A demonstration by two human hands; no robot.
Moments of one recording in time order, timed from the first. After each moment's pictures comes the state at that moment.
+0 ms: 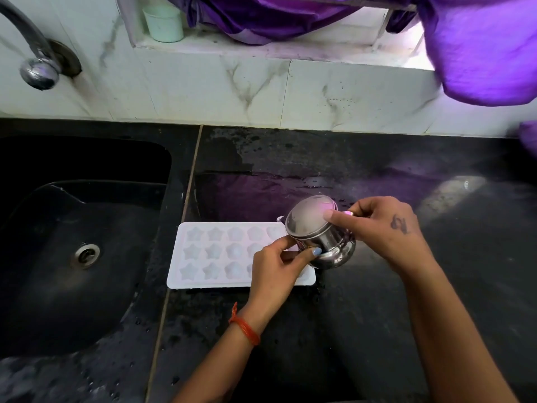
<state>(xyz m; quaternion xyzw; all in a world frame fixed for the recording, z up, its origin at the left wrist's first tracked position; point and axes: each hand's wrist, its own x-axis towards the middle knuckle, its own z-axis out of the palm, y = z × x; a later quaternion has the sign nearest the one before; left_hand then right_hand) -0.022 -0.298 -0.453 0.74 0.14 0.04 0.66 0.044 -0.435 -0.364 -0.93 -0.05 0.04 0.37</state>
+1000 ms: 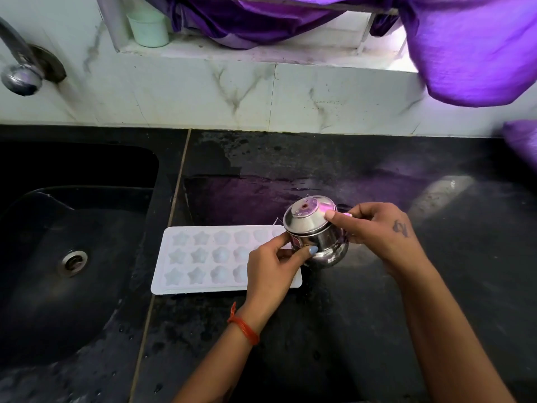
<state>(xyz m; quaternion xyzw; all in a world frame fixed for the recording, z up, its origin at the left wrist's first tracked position) -0.012 -0.314 -0.453 0.76 0.15 0.05 0.63 0.051 -0.459 -0.376 -0.89 -0.01 0.06 0.45</state>
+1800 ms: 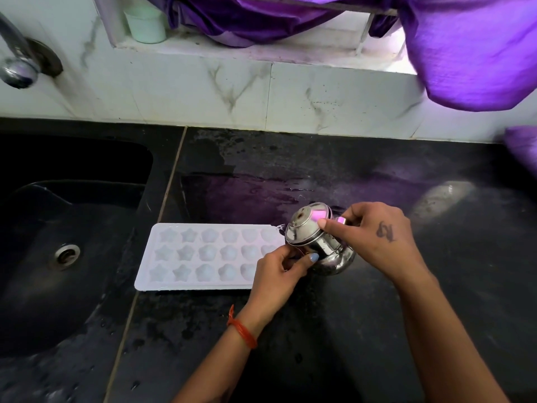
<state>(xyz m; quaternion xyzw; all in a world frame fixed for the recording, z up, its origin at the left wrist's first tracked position) -0.007 -0.343 -0.473 0.70 0.15 -0.02 0.69 0.054 -0.471 -0.364 -0.96 -0.09 0.01 0.28</state>
